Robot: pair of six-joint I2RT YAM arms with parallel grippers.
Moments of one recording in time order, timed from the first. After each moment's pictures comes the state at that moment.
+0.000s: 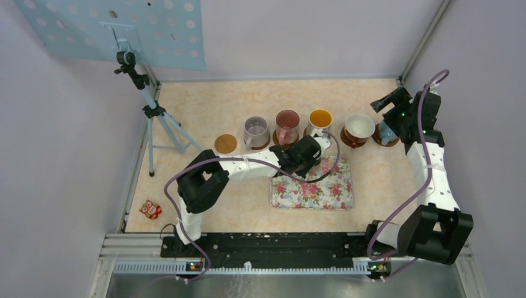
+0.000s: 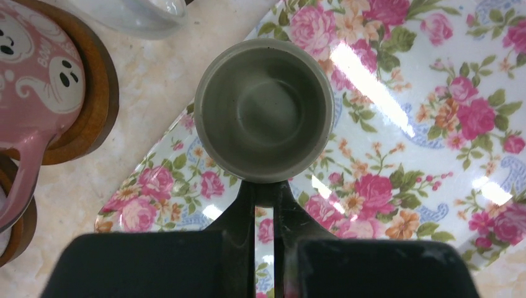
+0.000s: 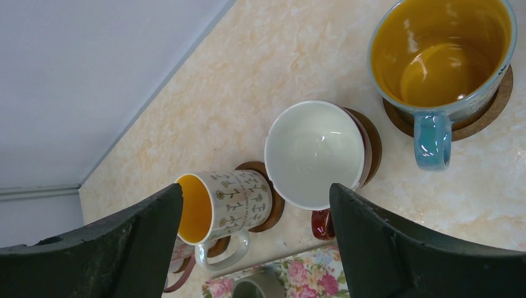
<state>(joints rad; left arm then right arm) -1.02 1.96 1.40 -0.27 -0.15 -0.12 -0.23 1.22 1.05 -0.32 -0.19 0.68</state>
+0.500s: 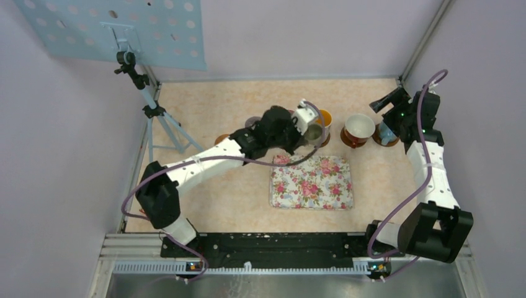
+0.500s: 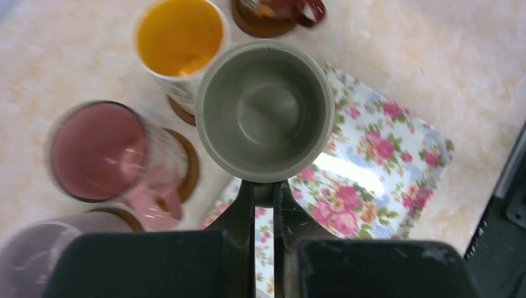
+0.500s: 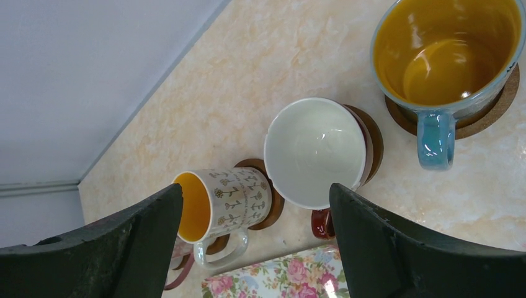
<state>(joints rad) -0.91 1.63 1.33 -0.21 0.10 0.05 -0.23 1.23 1.05 -0.32 -0.20 0.67</state>
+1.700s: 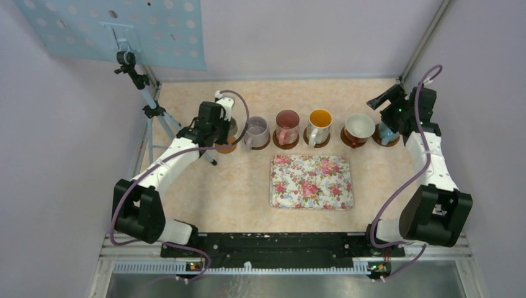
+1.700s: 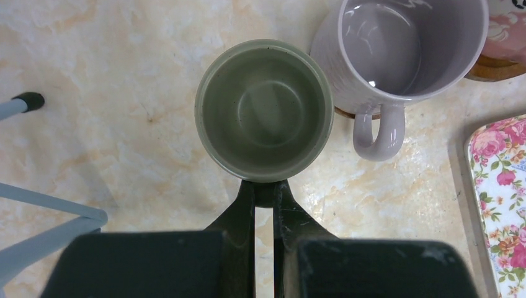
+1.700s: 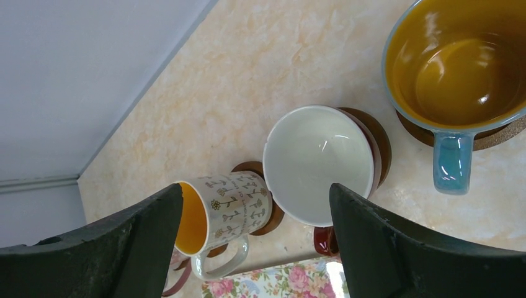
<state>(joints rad) -0.33 1.41 1.06 -0.38 -0.07 0.02 -0.23 1.35 1.10 -0.30 -0.23 0.68</state>
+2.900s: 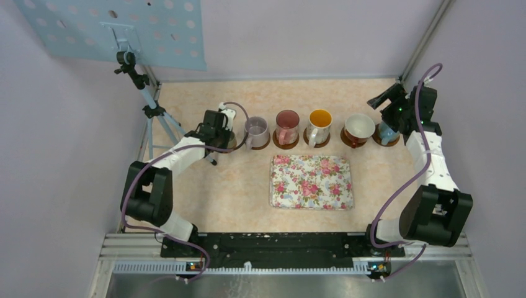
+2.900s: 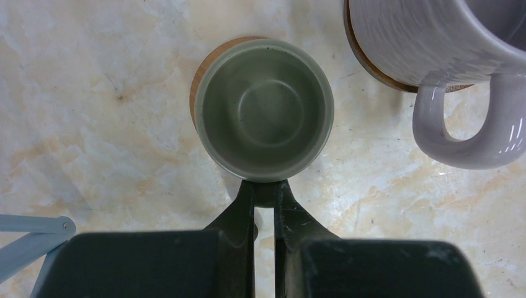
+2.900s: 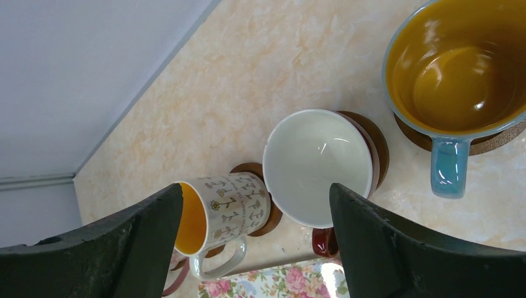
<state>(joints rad) -0.29 1.55 0.97 -0.29 -0.07 0.06 -0.23 1.35 1.12 -0.30 -0.23 0.65</state>
